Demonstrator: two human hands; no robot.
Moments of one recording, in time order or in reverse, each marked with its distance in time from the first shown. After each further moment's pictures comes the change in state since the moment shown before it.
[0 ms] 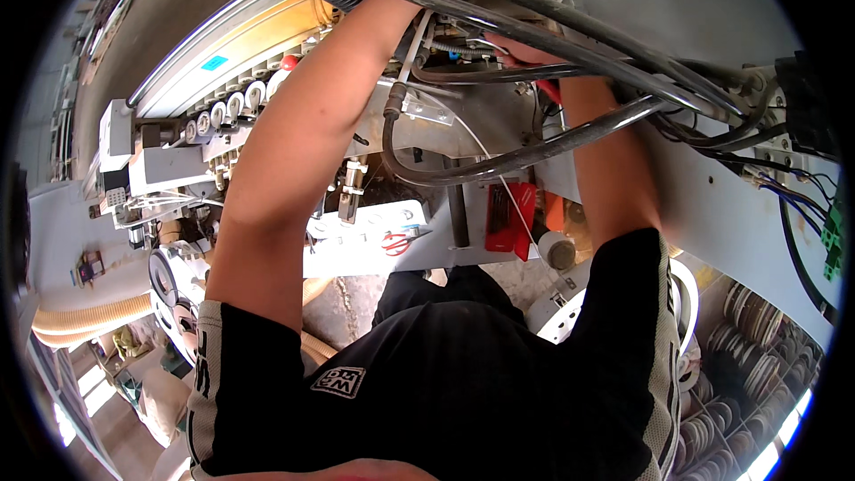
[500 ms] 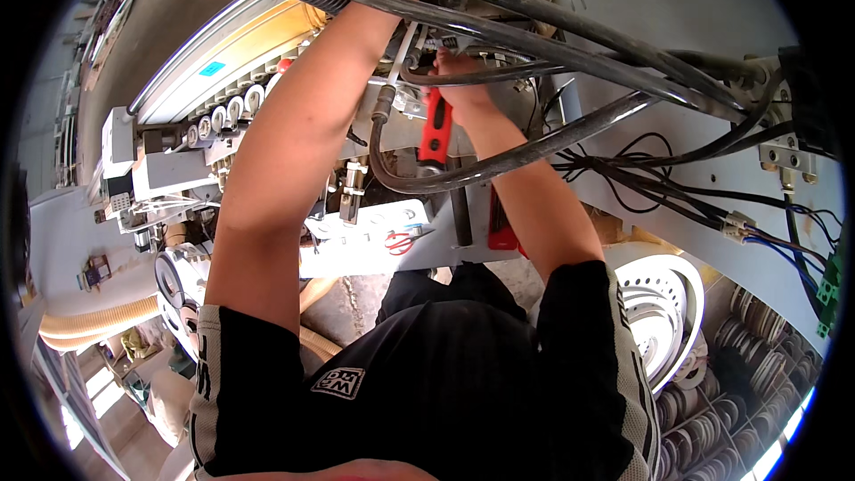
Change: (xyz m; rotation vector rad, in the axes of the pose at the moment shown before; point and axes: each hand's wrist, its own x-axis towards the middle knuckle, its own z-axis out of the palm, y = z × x) left_hand 0.006 0.015 -0.014 0.033 -0.091 -0.121; right_hand 0.018 0.008 0.144 0.919 0.279 0.020
